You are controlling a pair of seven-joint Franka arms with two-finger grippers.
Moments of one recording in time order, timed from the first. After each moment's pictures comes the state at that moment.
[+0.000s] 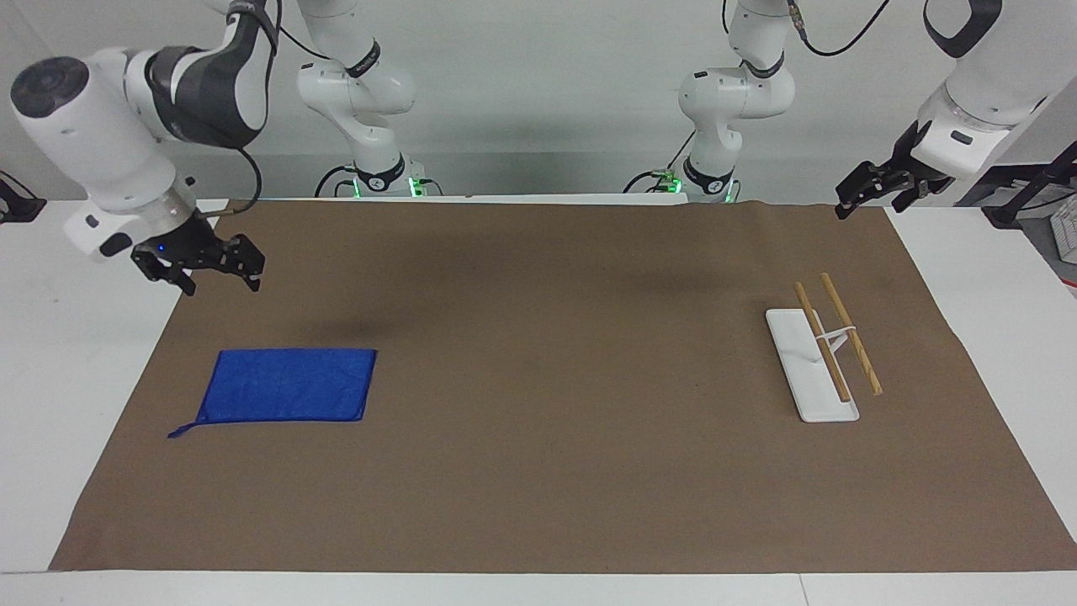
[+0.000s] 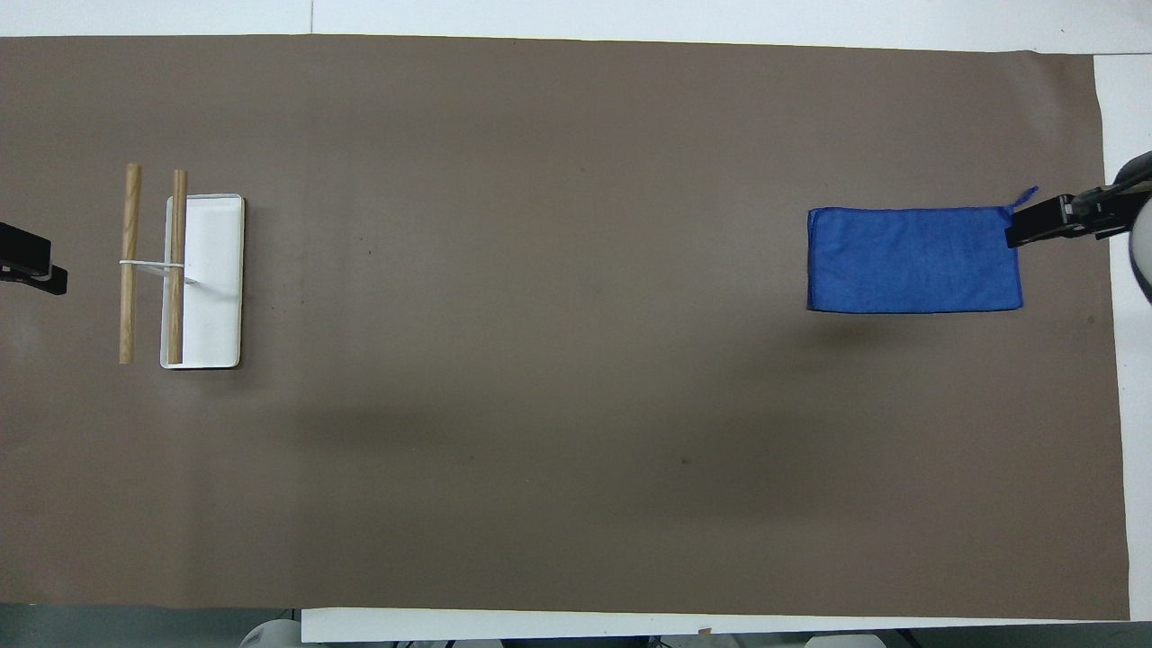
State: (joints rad) left arm -0.06 -0.04 0.01 -1.56 -0.01 1.38 -0.08; right arm -0.07 0.14 -0.11 -1.76 -0.01 1.88 -0.28
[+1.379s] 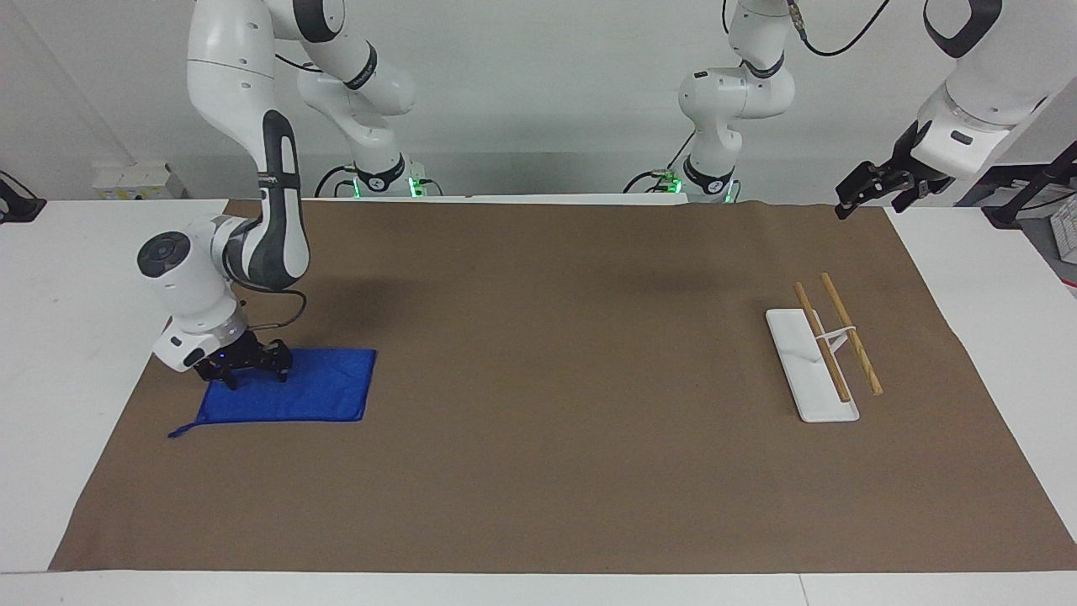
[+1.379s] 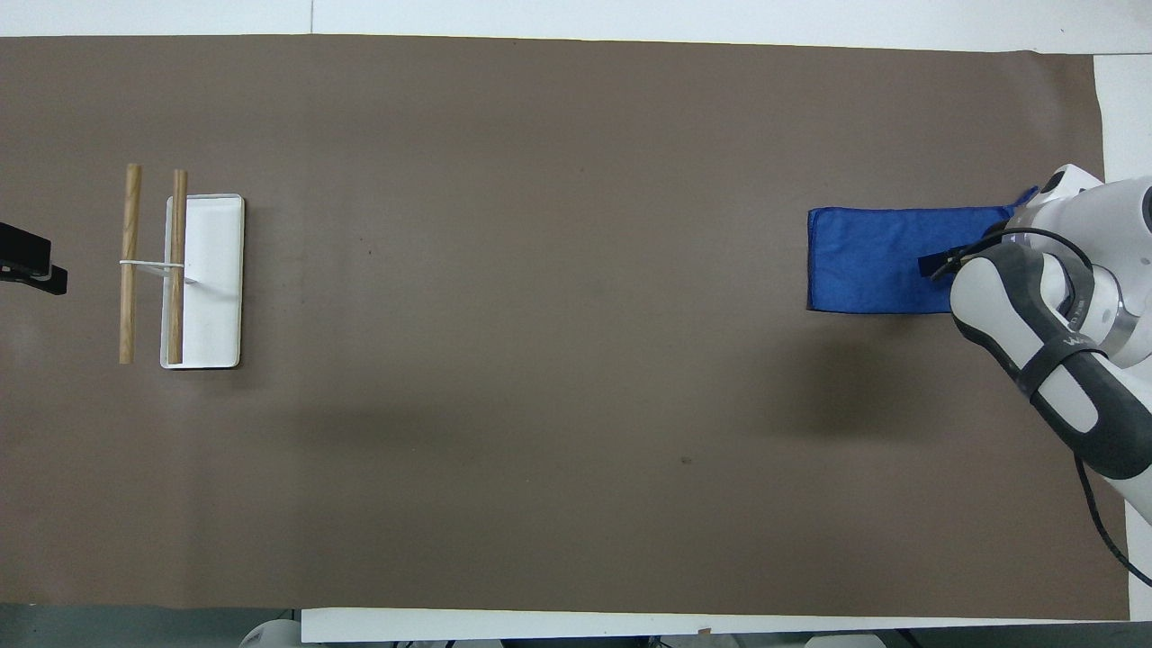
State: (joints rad) left arm -0.06 -0.04 0.01 -1.56 -0.01 1.38 -0.08; right arm -0.13 0.33 -0.10 -2.06 0.04 2.47 -0.42
